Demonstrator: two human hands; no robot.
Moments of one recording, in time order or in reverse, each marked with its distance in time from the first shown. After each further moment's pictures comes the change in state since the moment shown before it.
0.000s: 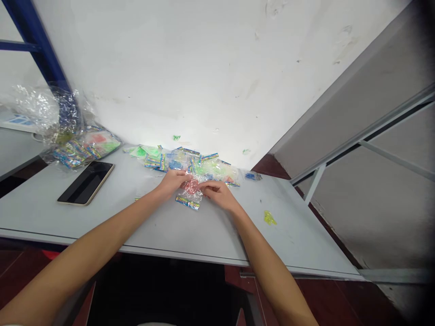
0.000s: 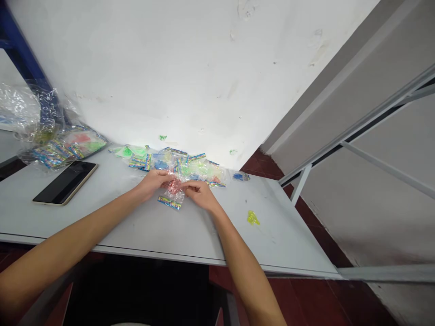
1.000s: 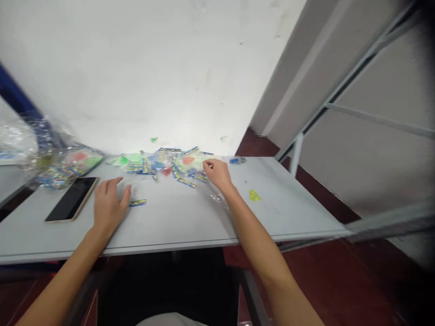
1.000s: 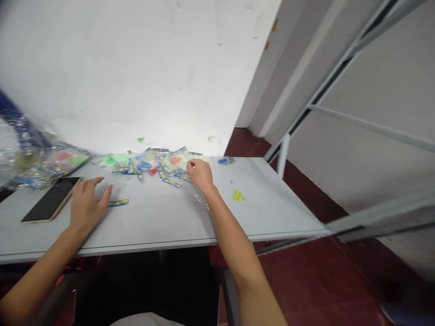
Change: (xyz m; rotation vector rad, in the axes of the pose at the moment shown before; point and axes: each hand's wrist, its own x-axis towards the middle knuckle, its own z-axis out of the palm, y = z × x) left_hand -0.085 -0.024 -0.089 1.292 0.666 0.737; right_hand -0.002 0.004 -0.045 -0.582 0.551 0.063
